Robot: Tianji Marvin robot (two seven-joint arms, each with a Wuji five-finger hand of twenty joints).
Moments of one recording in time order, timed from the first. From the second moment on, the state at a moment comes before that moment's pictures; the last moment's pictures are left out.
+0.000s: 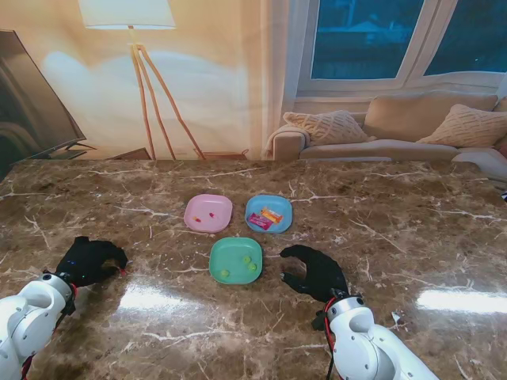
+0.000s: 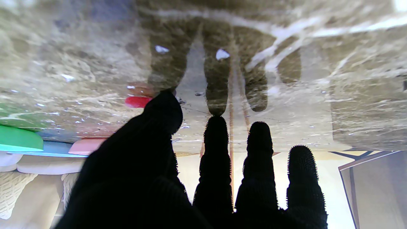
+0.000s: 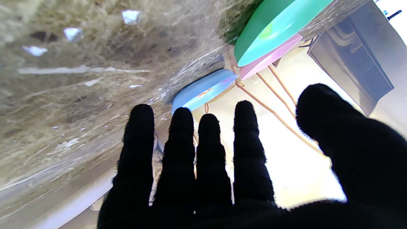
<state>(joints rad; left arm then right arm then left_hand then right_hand) 1.62 -0.99 -1.48 -1.27 1.11 -0.32 0.12 -1.73 -1.14 1.14 -1.59 -0.66 0.01 -0.30 0.89 -0.39 0.49 -0.10 0.60 -0.34 0.91 0.63 0.56 0.02 0.46 0.67 0.45 0.12 0.32 0.61 0.01 0.28 0.69 0.64 0.28 -0.56 1.08 -0.08 0.62 -0.05 0.30 0.53 0.60 0.03 0.15 0.29 0.59 0.00 0.22 0.33 0.34 0.10 0.81 0.48</state>
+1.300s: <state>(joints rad) 1.61 -1.00 -1.44 -1.25 1.03 -0.30 0.13 -1.72 -1.14 1.13 -1.58 -0.65 0.00 -0.30 0.93 -0.32 0.46 -0.07 0.55 -0.29 0.77 0.96 0.47 0.12 0.43 1.23 0.41 0.12 0.32 0.60 -0.02 0.26 0.67 0.63 0.28 -0.56 1.08 -0.08 0.62 -0.05 0.30 0.53 0.60 0.03 0.15 0.29 0.59 0.00 0.22 0.33 0.34 0.10 0.81 0.48</state>
